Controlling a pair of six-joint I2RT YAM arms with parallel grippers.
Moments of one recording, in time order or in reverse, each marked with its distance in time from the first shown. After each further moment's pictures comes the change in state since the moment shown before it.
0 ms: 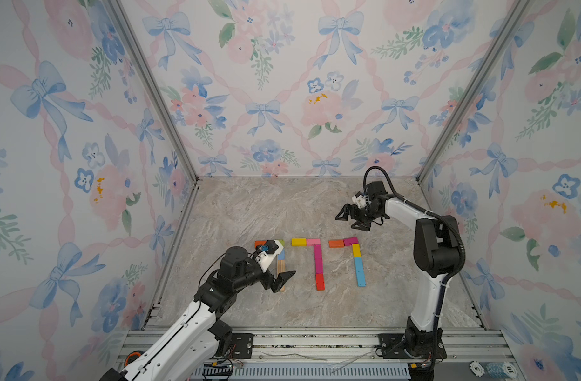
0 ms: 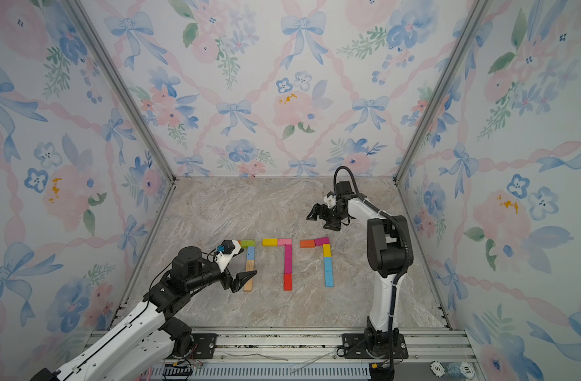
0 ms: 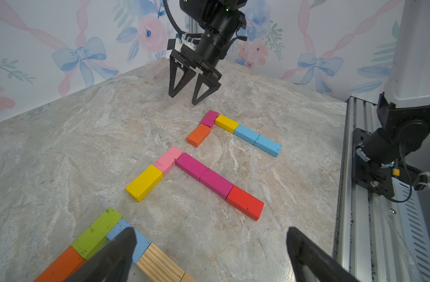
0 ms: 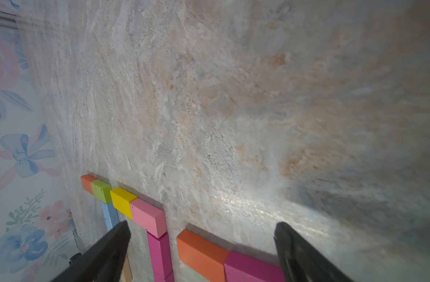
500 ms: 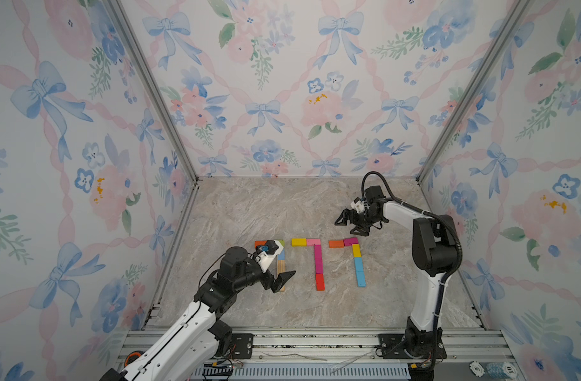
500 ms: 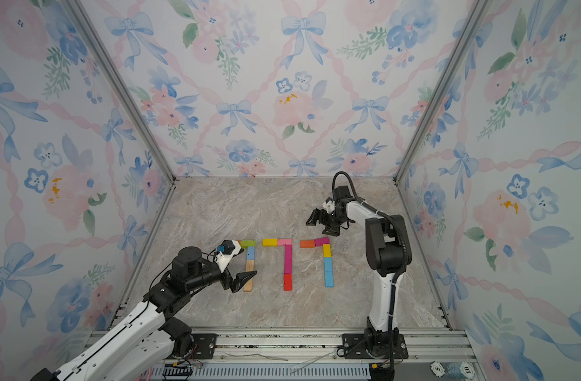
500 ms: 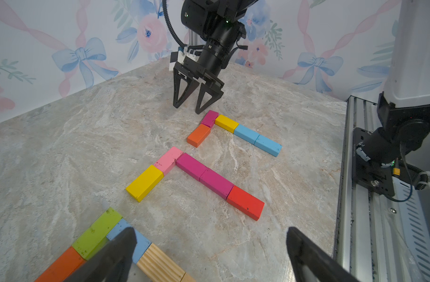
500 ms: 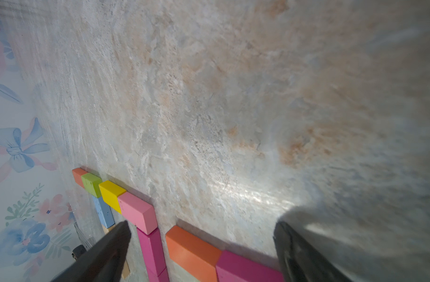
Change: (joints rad) left arm 0.000 0.000 0.000 0.000 0.000 0.001; right arm 0.003 -0.002 -0.056 0.018 -0.020 0.000
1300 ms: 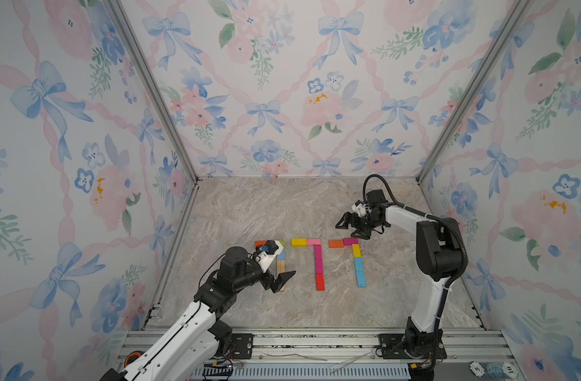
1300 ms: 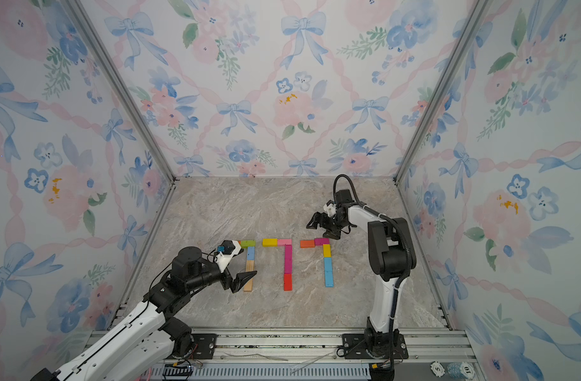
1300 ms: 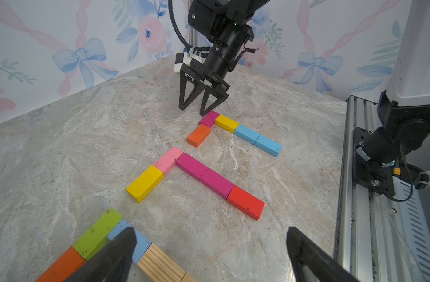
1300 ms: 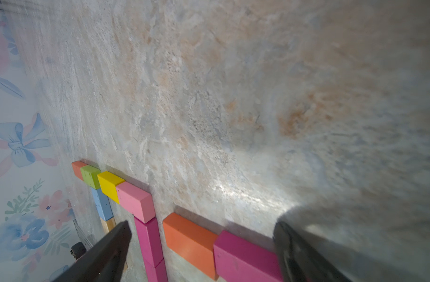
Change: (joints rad) left arm 0.000 0.000 0.000 0.000 0.000 0.002; right arm -0.002 -0.061 -0.100 0.059 -0.001 0.004
